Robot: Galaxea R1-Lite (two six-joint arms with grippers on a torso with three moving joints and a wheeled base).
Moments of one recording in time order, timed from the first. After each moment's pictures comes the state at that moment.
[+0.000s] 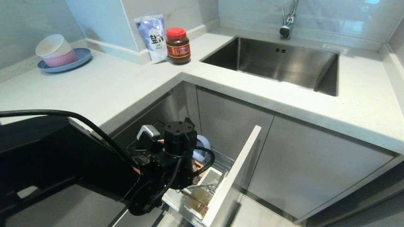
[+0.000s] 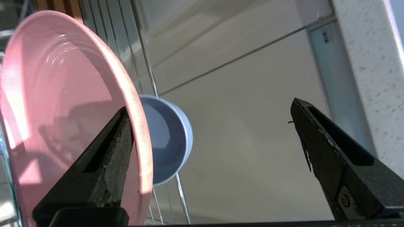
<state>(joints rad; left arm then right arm) -0.76 2.01 -0.86 -0.99 0.92 -1.05 0.01 0.00 0.00 0.00 0.00 0.02</state>
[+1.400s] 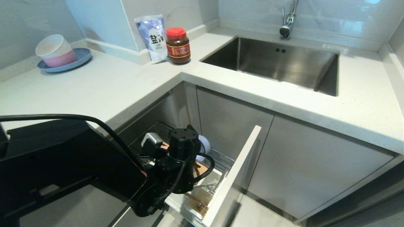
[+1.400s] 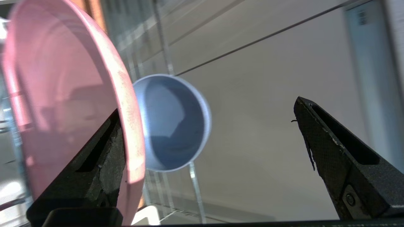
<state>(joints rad) -0.75 2.06 -0.85 -0.94 0.89 -1.15 0.00 0.00 0.00 0.00 0.00 0.02</state>
